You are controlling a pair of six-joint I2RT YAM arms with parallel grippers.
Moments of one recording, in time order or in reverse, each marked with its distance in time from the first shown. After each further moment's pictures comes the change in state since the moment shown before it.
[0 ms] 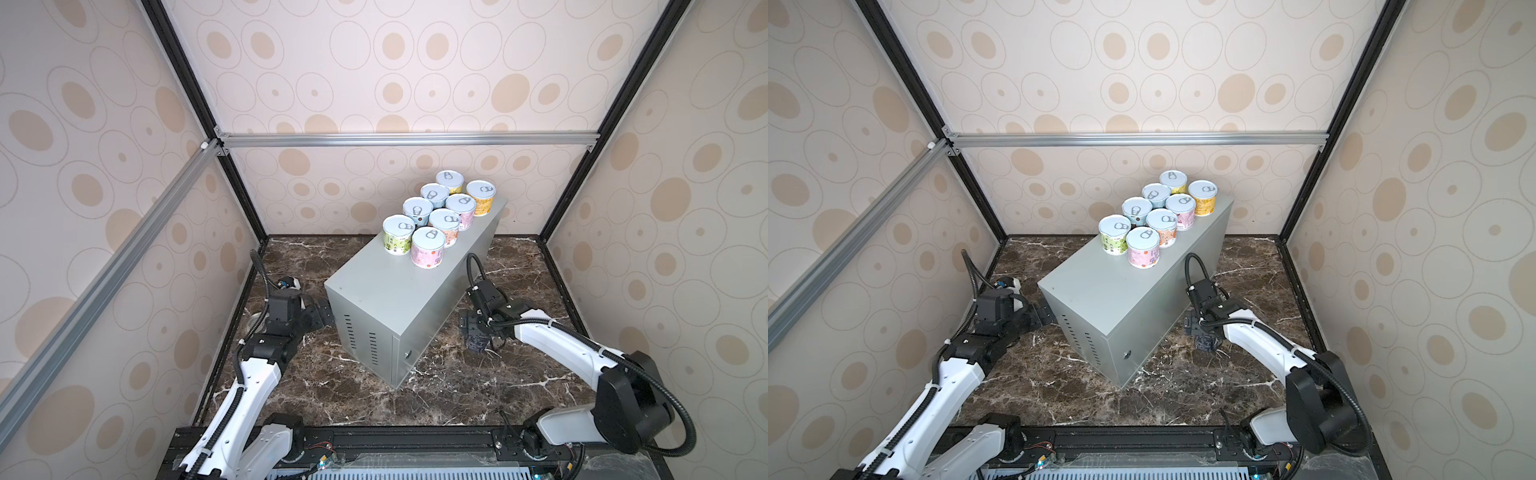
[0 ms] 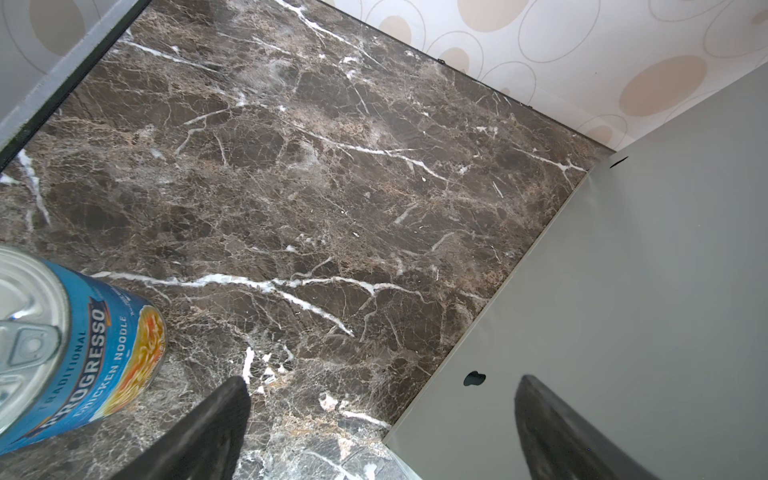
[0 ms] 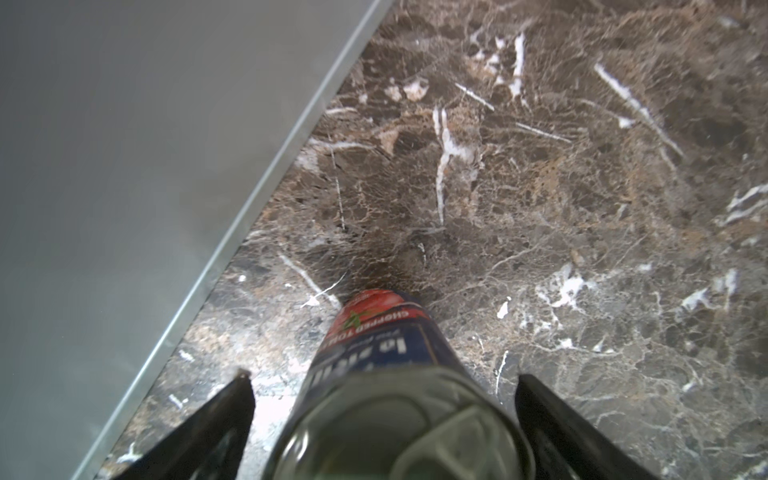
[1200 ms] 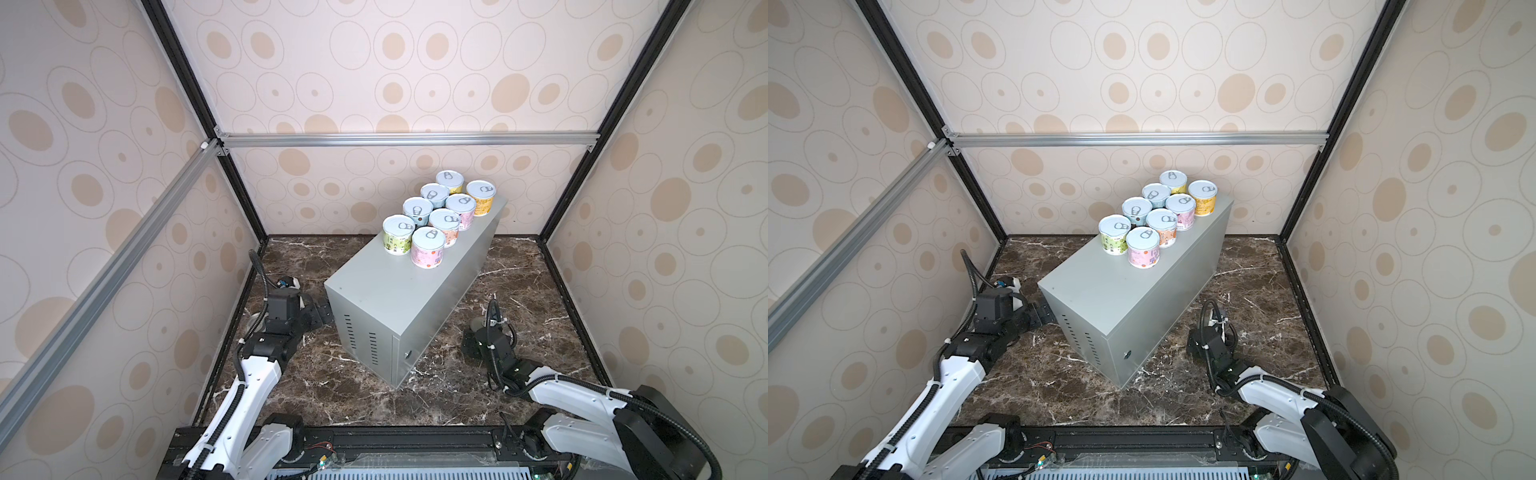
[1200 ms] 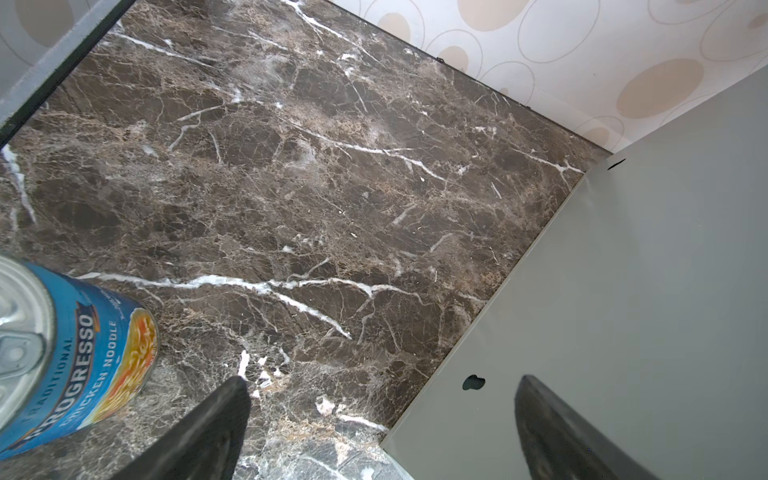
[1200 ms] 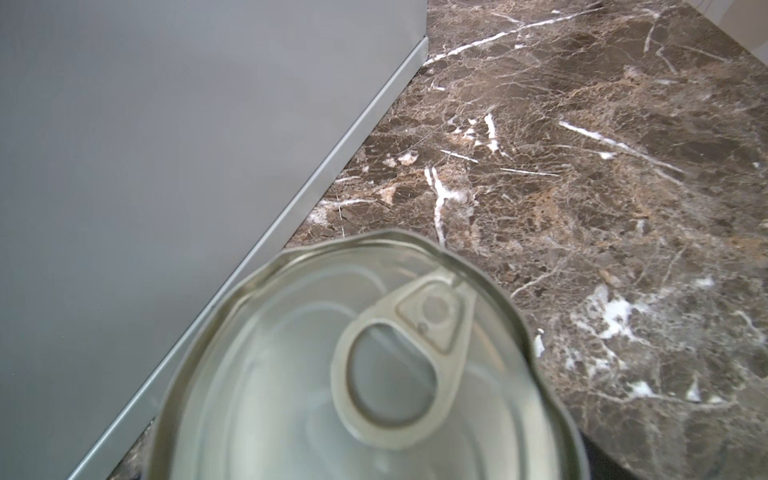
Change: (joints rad) left arm 0.021 0.018 -0.003 0.018 0.030 0.000; right arm 0.131 -0.203 -0.592 0.819 0.233 0.057
